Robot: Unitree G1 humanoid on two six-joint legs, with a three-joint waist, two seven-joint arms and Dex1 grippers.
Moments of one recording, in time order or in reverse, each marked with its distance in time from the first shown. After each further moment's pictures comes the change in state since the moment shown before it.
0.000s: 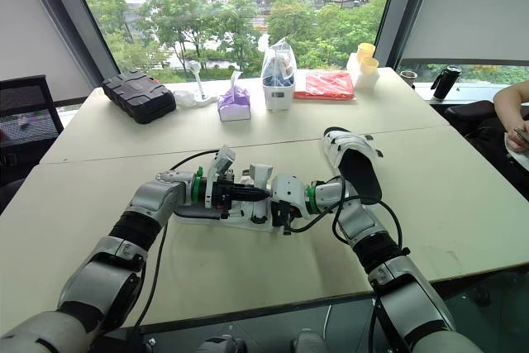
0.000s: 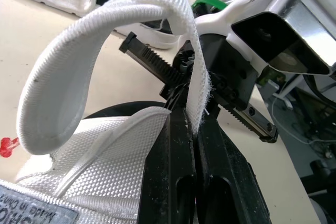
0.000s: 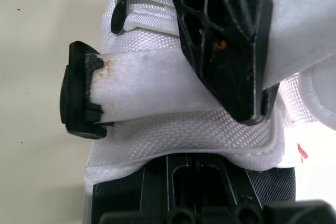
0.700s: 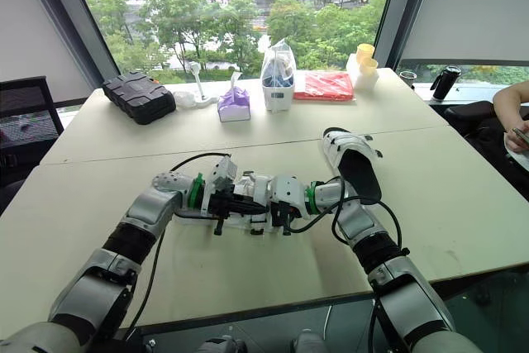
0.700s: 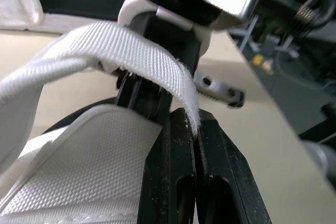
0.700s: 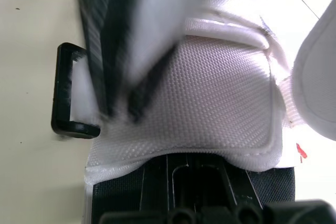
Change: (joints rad) left arm 0.088 0.033 -0.062 -0.115 0.094 -0.249 -0.064; right arm -0.001 0.002 0.002 0.001 -0.006 0.000 -0.005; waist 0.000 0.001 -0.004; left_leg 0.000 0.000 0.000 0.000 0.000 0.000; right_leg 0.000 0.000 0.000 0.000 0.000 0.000
